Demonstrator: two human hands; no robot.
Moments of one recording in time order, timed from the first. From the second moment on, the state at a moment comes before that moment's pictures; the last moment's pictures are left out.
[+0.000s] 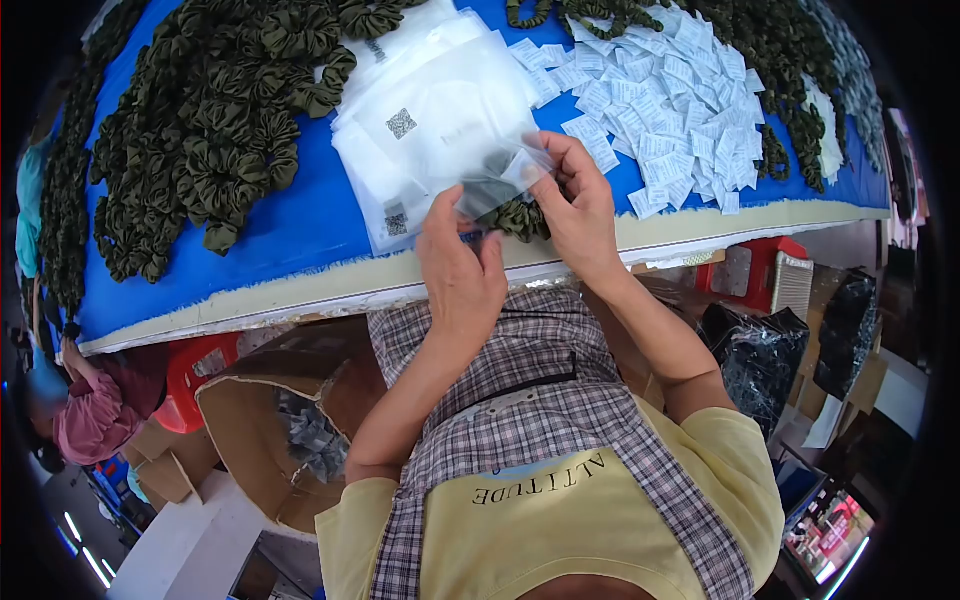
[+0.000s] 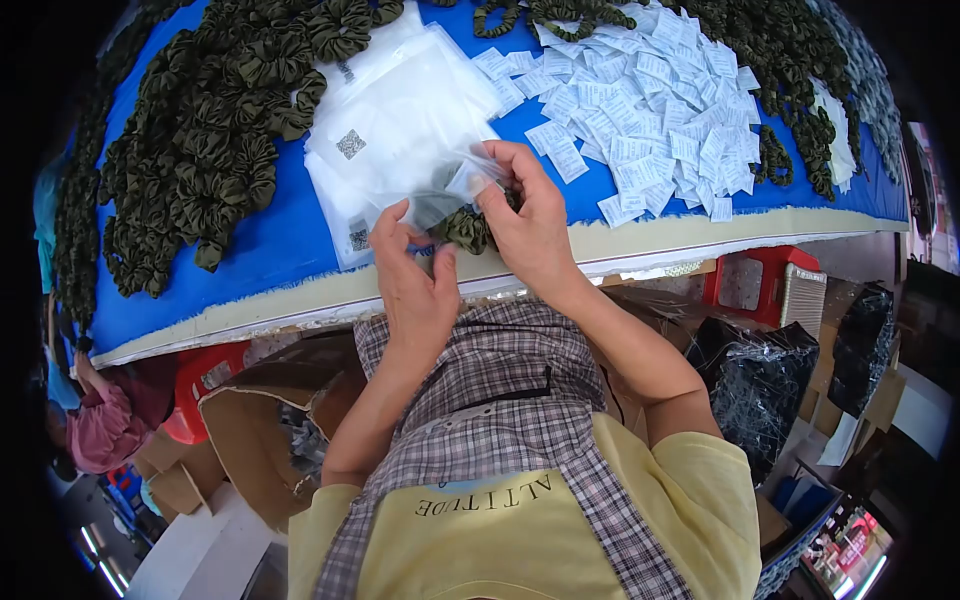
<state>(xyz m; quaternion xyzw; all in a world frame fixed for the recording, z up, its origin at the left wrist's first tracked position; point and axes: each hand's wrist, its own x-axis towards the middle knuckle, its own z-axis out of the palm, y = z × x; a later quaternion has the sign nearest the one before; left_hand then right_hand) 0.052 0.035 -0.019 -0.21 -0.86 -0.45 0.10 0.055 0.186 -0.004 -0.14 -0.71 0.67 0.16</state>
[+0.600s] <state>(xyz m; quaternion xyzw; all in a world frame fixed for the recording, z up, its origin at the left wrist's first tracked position) 0.061 0.037 -0.004 -0.08 -0.71 -0.69 -0.13 0.045 0.176 0.013 -0.20 -0.86 0.45 0.13</state>
